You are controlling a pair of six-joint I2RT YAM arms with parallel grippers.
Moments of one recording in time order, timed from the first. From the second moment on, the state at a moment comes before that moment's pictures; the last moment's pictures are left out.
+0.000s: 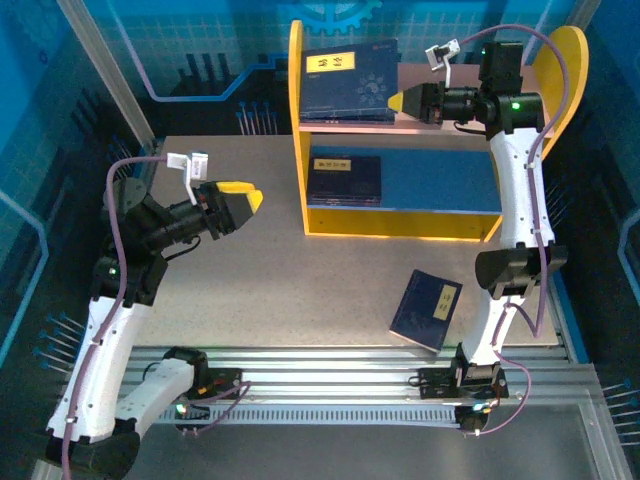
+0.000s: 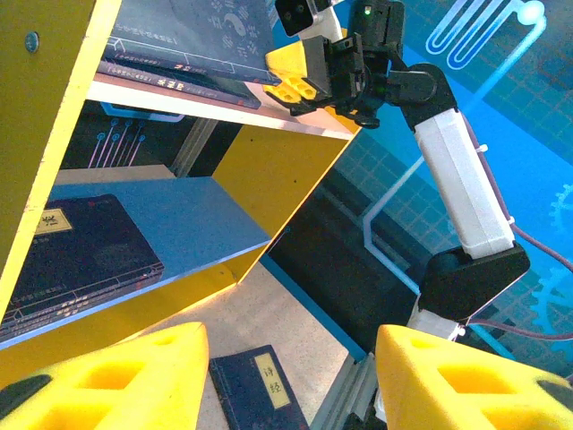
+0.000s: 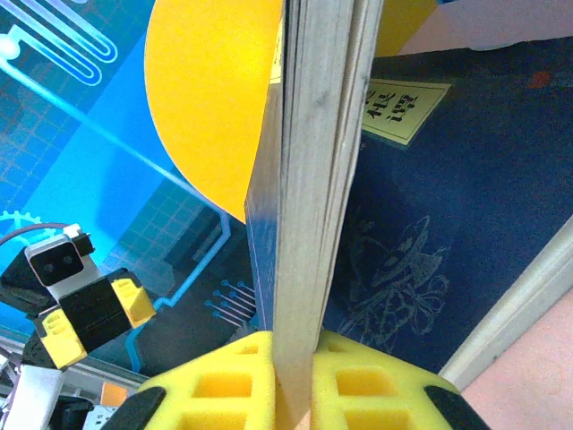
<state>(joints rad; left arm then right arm) -0.13 0.87 1.14 -0.29 0.86 -0.57 0.04 1.94 2.41 -1.01 -1.20 0.29</state>
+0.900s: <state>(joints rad) -0.13 0.85 1.14 -0.29 0.86 -0.56 0.05 1.94 2.43 -1.04 -1.17 0.29</state>
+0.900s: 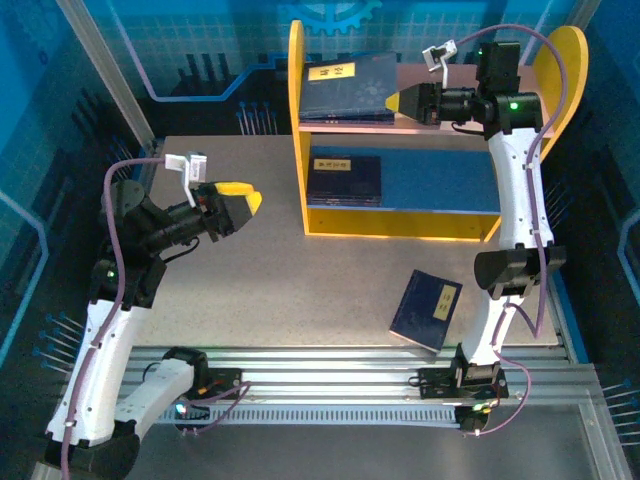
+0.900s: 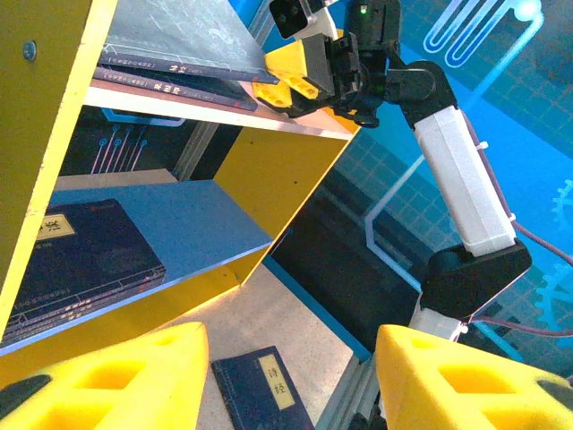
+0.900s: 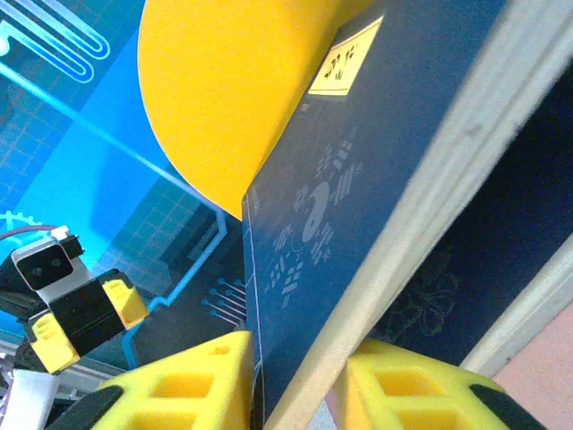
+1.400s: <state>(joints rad) -0.13 0.85 1.14 -0.31 0.86 -0.55 0.06 1.94 2.50 -1.13 -1.06 0.24</state>
